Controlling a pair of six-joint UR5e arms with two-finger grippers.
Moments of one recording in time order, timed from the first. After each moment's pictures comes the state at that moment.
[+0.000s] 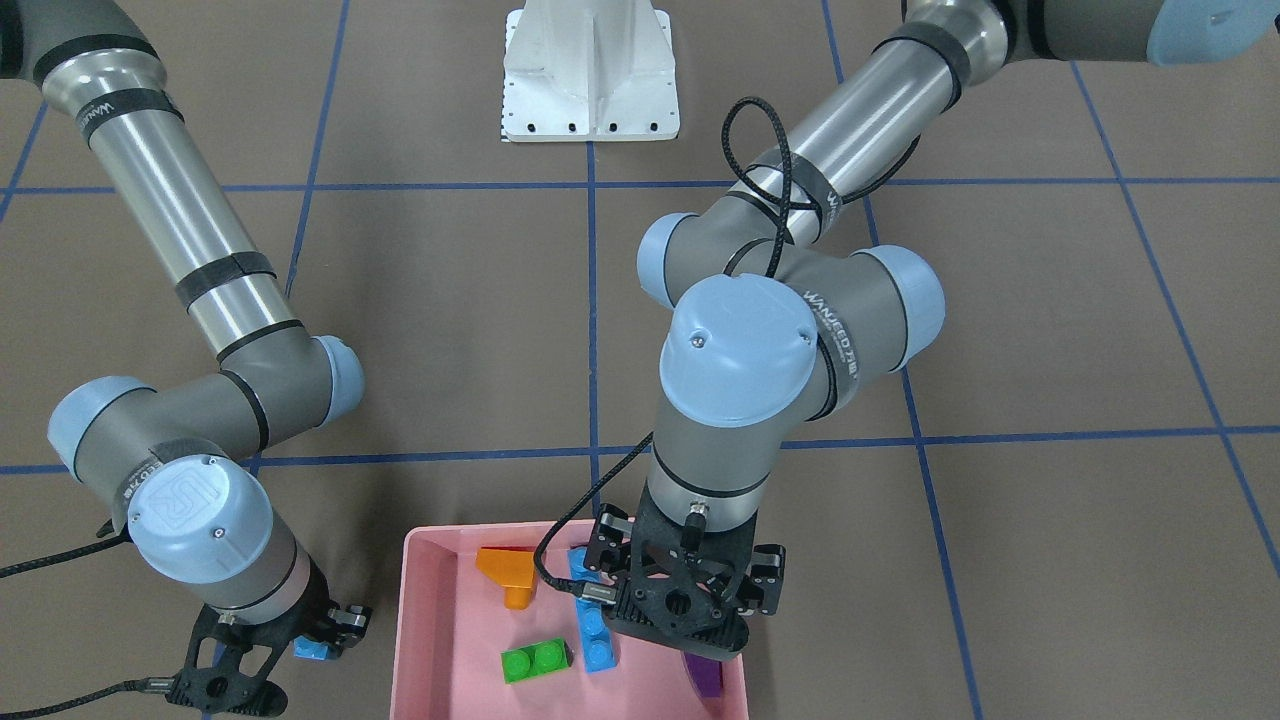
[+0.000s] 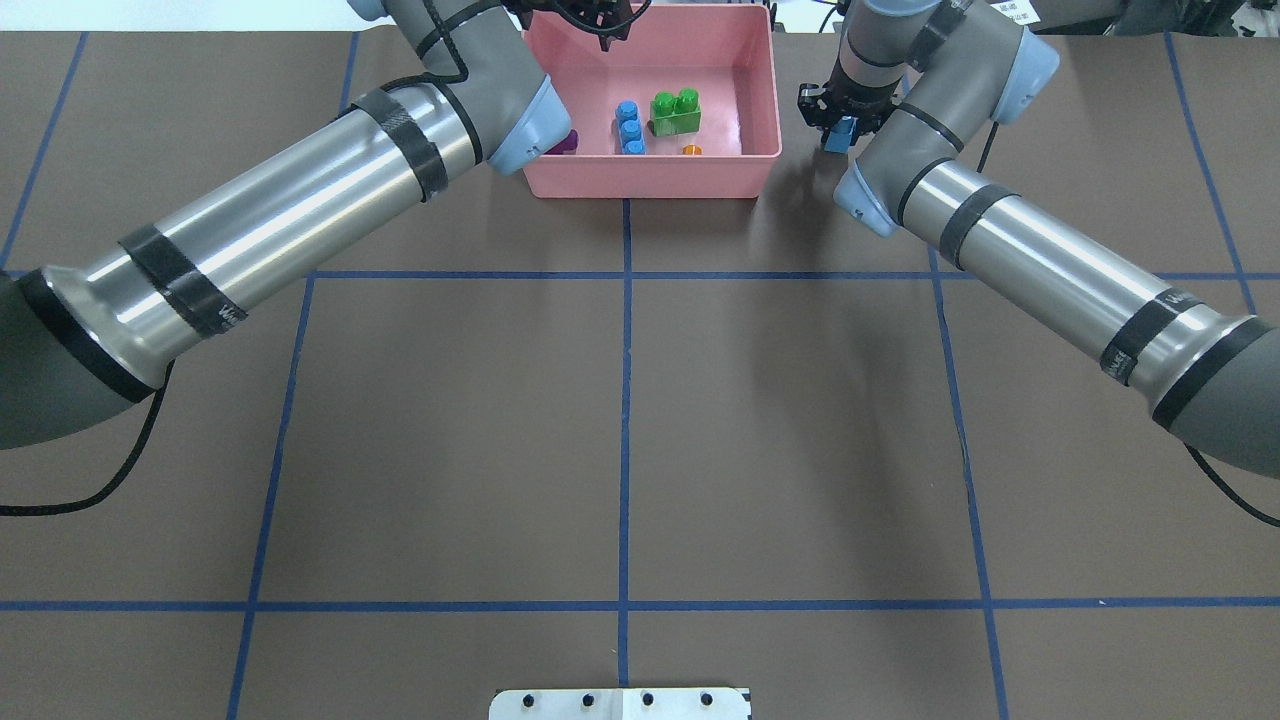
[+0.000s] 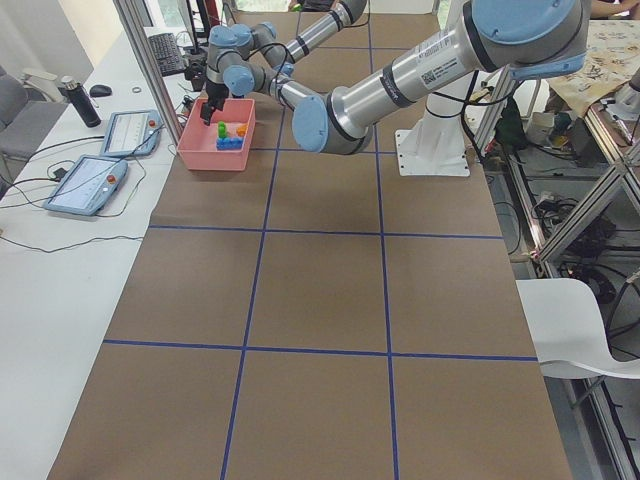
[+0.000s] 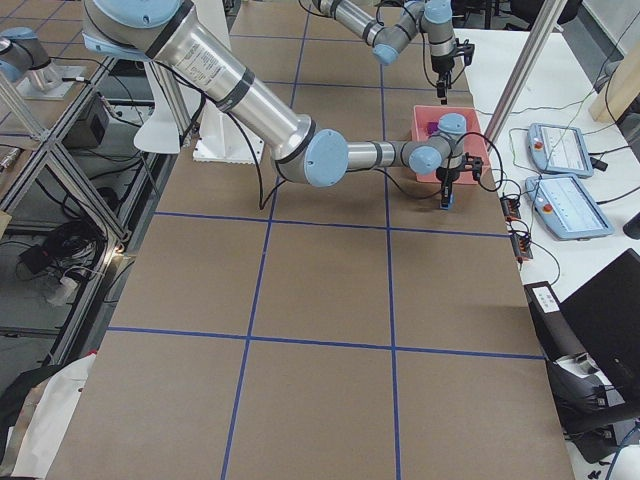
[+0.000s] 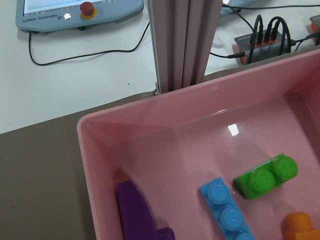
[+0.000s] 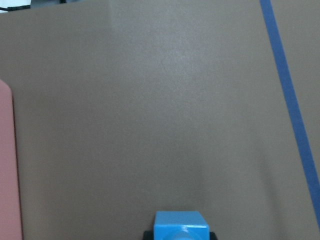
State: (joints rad) left arm -0.90 -2.77 -0.87 -1.94 -1.93 -0.66; right arm 0.96 -0.58 0.66 -1.03 1.97 1.03
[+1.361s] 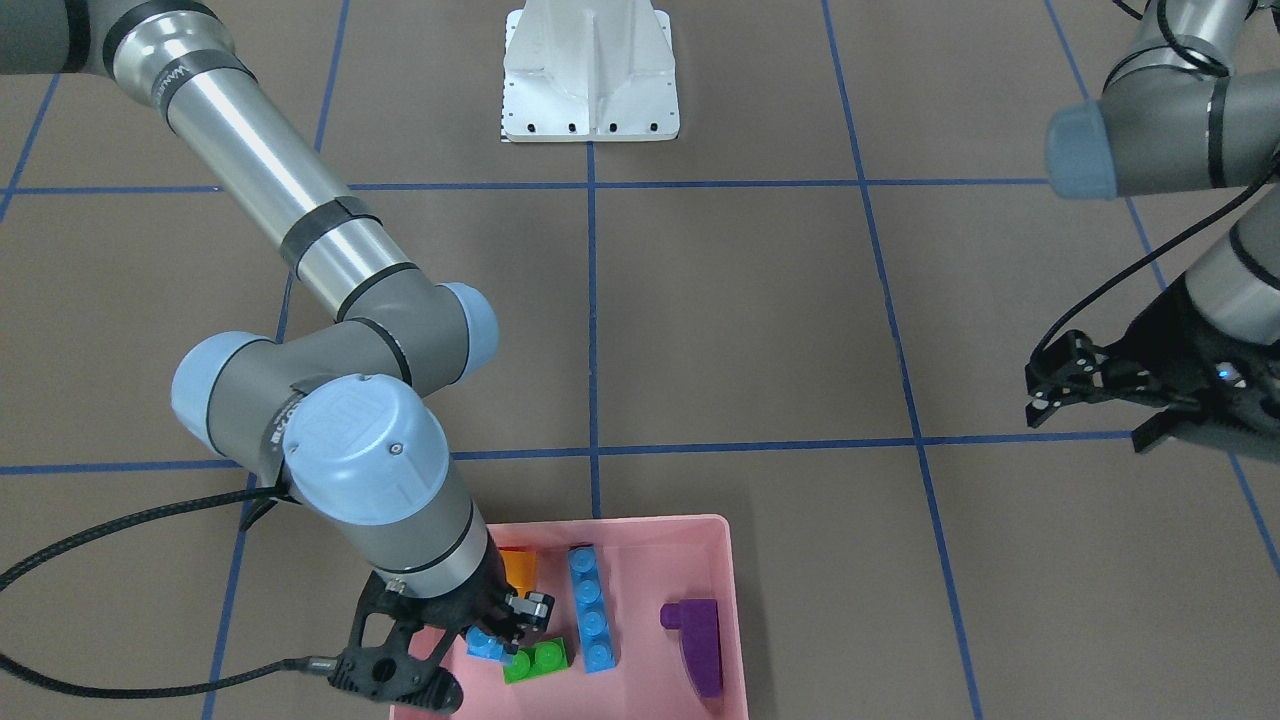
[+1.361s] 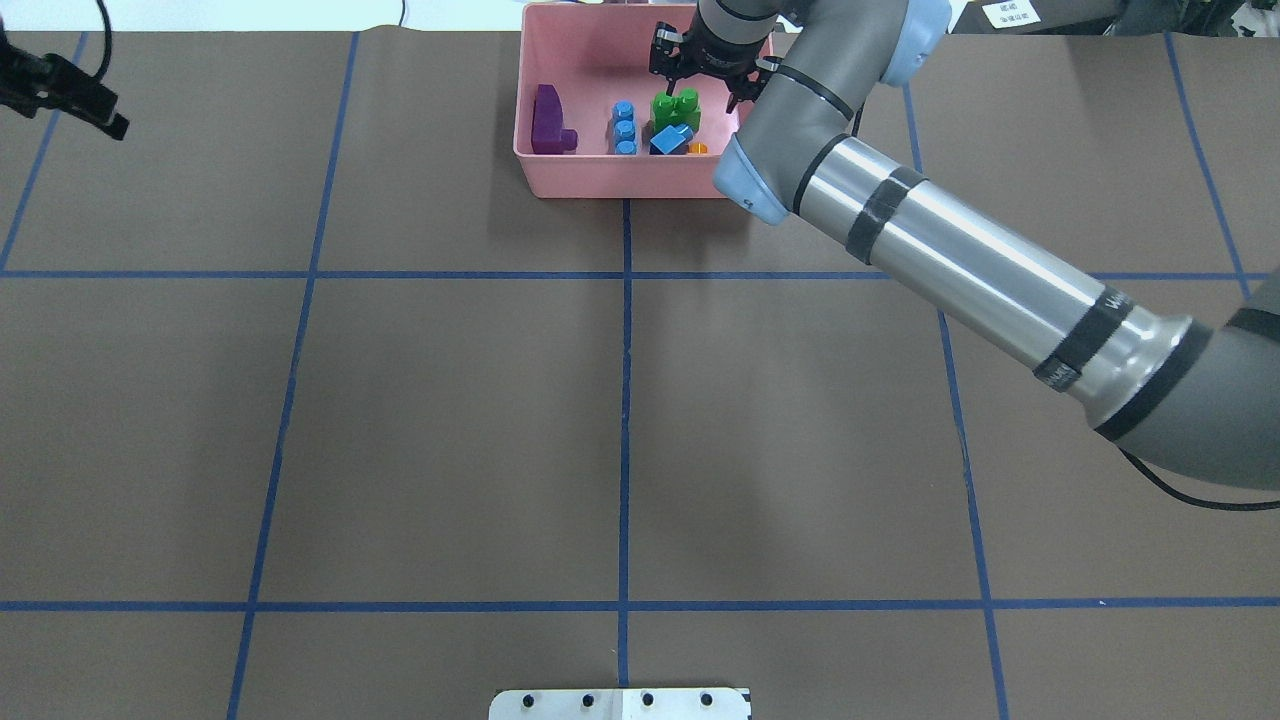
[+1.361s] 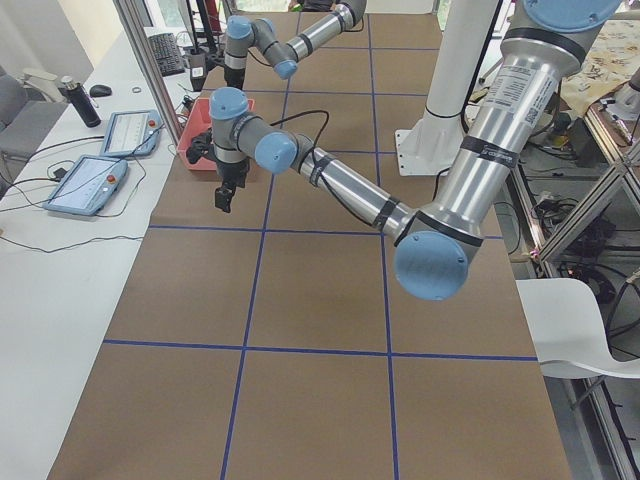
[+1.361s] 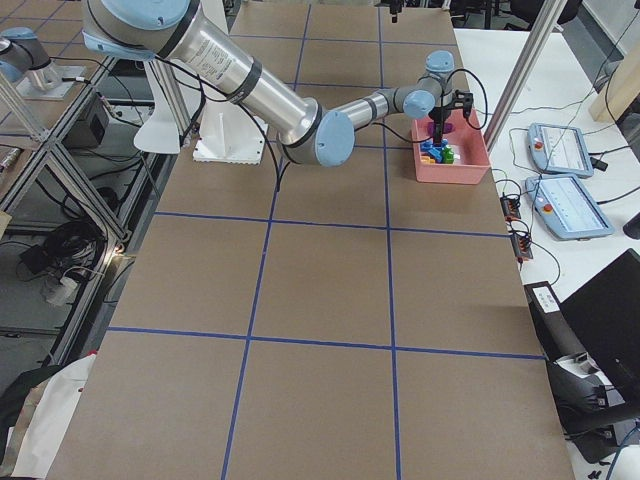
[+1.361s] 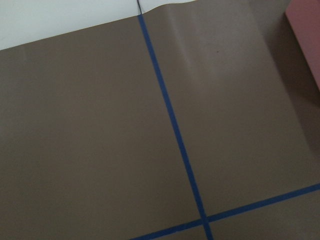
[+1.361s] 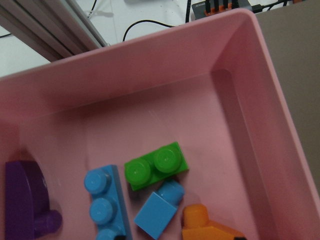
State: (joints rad) left arm -1.26 -1.88 -1.78 -1.59 -2.25 -0.31; right arm 0.88 -0.54 0.96 -1.17 1.98 1.22
